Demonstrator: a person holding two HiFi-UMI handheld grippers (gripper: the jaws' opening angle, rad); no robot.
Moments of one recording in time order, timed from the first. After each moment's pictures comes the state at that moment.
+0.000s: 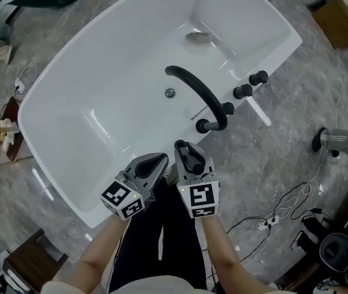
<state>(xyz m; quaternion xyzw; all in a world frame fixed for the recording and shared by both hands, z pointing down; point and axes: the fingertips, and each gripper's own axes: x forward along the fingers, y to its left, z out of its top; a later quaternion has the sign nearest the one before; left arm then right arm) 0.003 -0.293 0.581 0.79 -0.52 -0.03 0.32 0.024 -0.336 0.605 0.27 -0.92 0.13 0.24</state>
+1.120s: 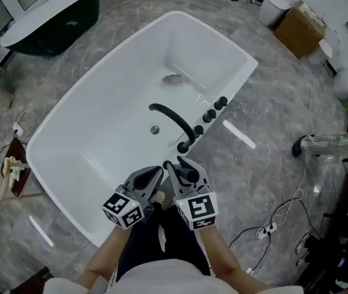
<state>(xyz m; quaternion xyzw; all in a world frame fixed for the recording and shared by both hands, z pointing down) 0.011 -0.306 0.477 0.82 -0.50 -0.06 0.28 0.034 -0.340 0.459 0.30 -0.93 0.10 0.16</state>
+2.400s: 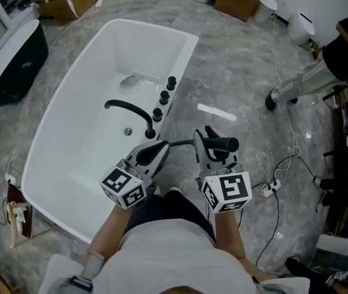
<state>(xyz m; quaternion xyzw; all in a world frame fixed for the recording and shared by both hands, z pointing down) 0.134 -0.319 0.385 0.93 -0.31 -0.04 0.20 0.215 -0.344 0.331 0.53 -0.84 0.06 0.07</state>
